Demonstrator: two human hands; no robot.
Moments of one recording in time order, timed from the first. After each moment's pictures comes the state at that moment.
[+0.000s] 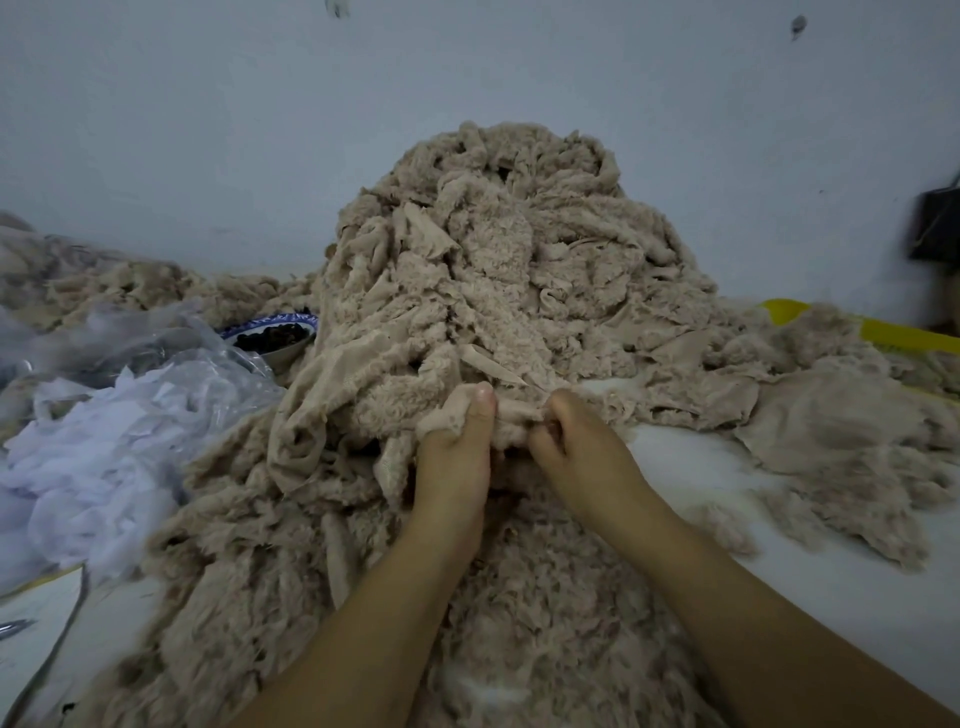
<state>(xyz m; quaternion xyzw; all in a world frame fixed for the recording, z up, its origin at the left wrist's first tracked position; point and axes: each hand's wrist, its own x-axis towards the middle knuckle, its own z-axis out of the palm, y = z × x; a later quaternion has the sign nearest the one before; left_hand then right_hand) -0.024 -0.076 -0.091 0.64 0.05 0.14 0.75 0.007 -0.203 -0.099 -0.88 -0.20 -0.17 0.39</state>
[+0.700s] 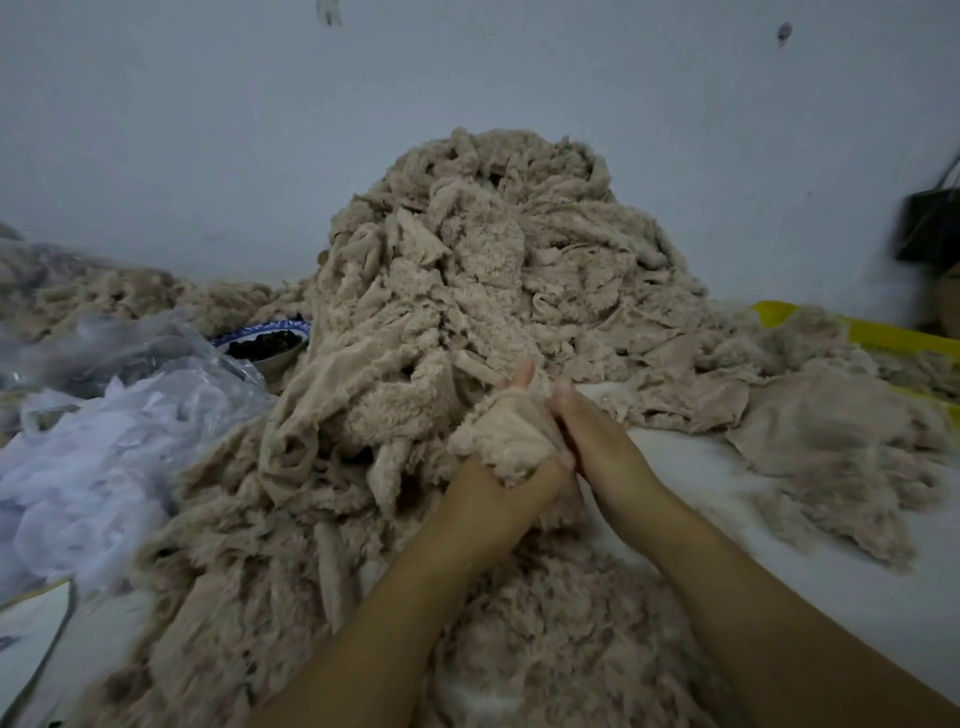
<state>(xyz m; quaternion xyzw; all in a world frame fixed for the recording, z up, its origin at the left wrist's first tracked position) -0.023 -0.080 -0.102 0.76 -0.22 0.10 0.60 0.013 -0.215 -0.097 -0.71 -0.16 0.01 0.68</state>
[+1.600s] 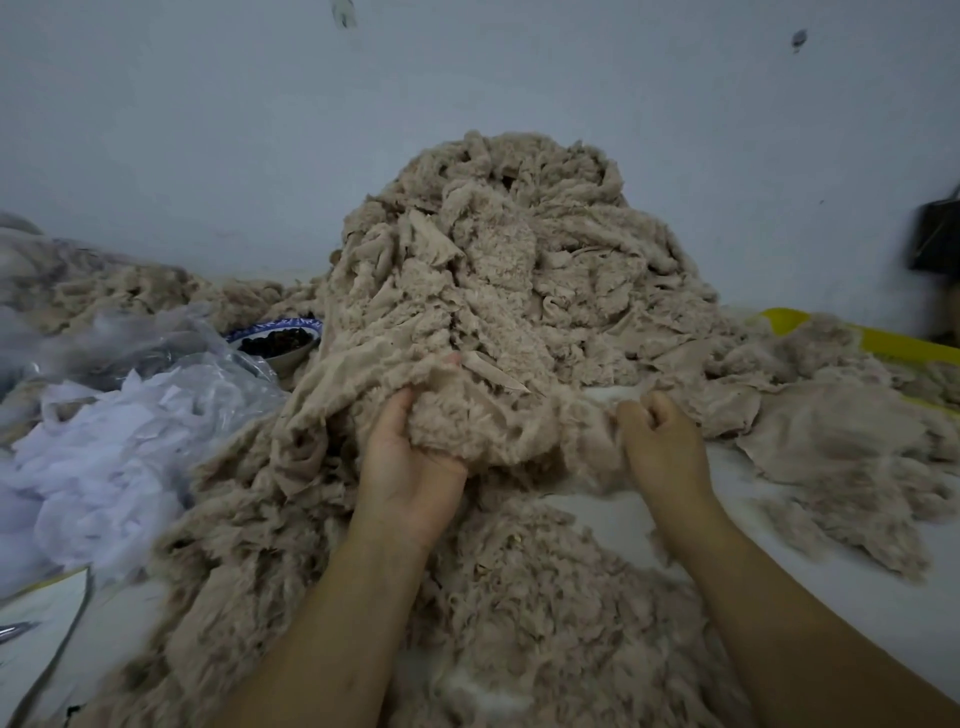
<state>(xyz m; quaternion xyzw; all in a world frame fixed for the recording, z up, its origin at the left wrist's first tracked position) -0.012 -0.037 -0.079 0.23 -0.01 0.03 0.97 0.022 -0.244 -0.102 -0.78 -0.01 -0.22 0.59</state>
